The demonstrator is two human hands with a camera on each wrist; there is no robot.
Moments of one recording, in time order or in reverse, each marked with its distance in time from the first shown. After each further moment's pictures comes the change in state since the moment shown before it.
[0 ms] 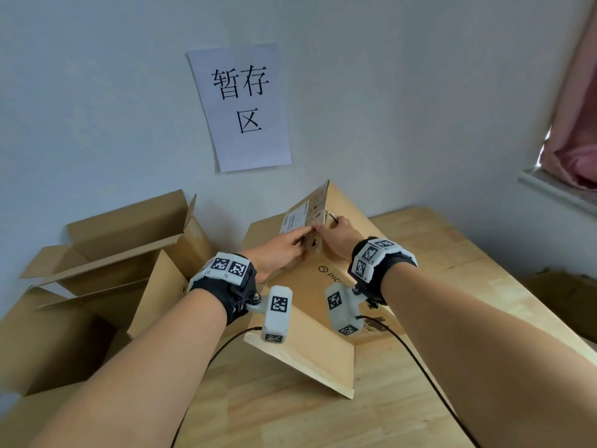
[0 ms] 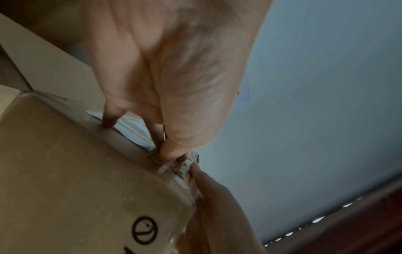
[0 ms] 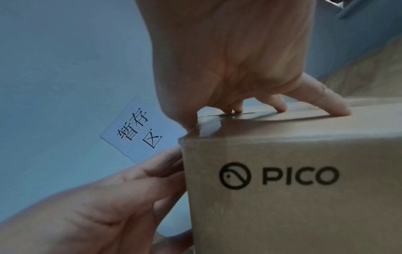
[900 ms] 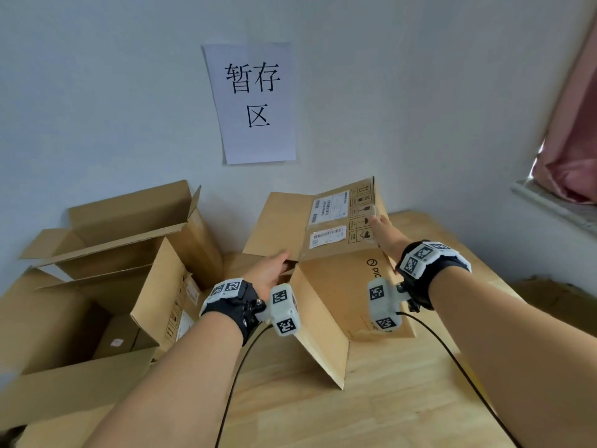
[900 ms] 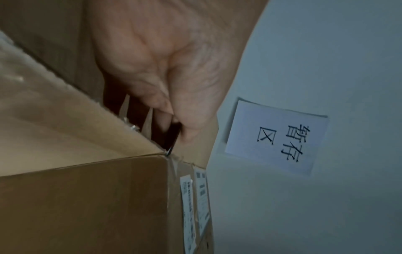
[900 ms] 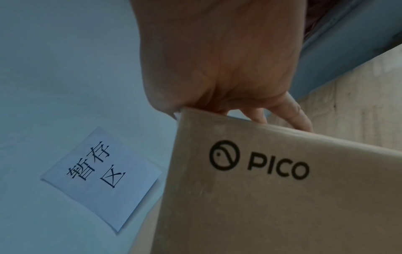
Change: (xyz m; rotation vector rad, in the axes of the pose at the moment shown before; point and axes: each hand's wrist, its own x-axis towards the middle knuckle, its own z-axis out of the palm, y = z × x) left_hand -0.022 -0.043 0.024 -0.653 0.212 -0.477; right_hand -0.010 0.052 -0.046 0.208 -0.023 -0.006
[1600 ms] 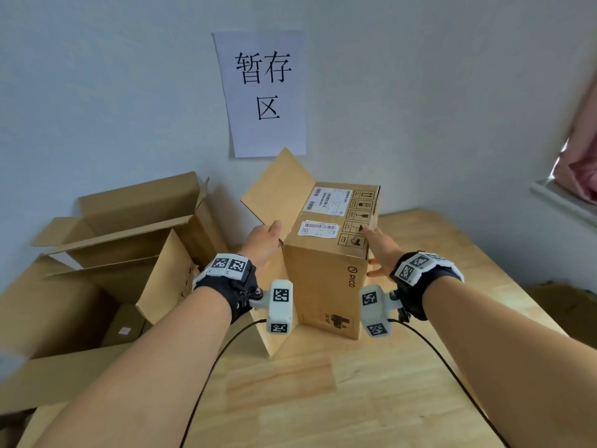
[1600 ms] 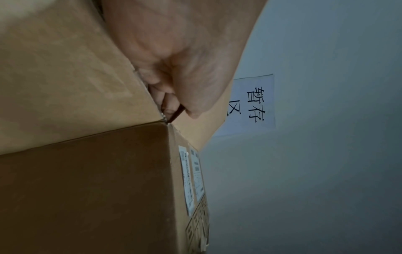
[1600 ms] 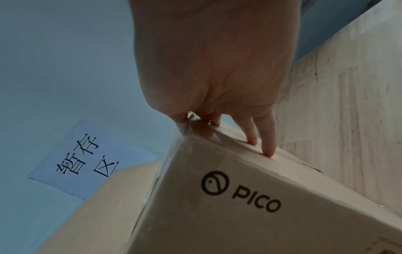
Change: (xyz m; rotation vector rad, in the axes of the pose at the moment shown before) left_hand 0.024 0.028 -0.025 0.422 0.287 0.394; right_hand -0.010 -0.001 0.026 0.212 -0.130 0.126
